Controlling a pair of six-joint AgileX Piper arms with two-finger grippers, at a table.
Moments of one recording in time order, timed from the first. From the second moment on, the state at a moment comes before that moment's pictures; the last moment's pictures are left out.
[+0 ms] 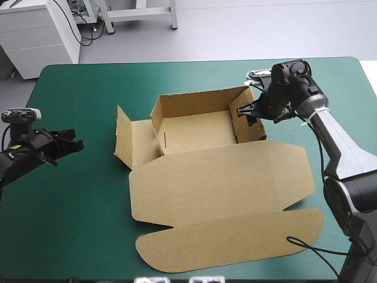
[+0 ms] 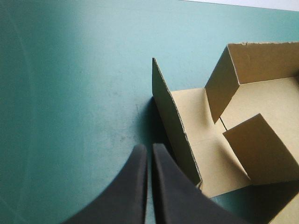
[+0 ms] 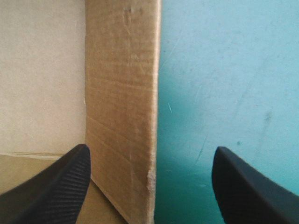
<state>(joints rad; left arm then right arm) 0.39 1.07 -0.91 -0.86 0.77 0.83 0.28 1.88 -1.80 0.02 1.24 0.08</state>
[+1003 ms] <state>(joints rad) 0.39 1.07 -0.91 -0.86 0.77 0.83 0.28 1.96 -1.86 0.04 1.24 -0.01</state>
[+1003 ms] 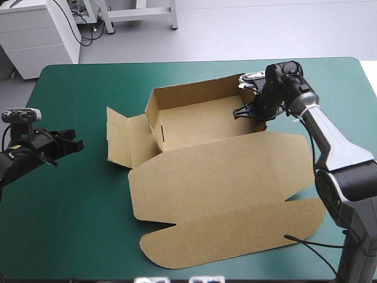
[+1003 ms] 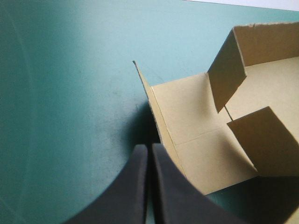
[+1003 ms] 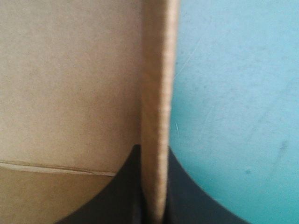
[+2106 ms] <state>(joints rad) 0.26 1.37 -0.91 -1.12 0.74 0.84 0.24 1.47 -1.87 0.28 1.25 -0.20</state>
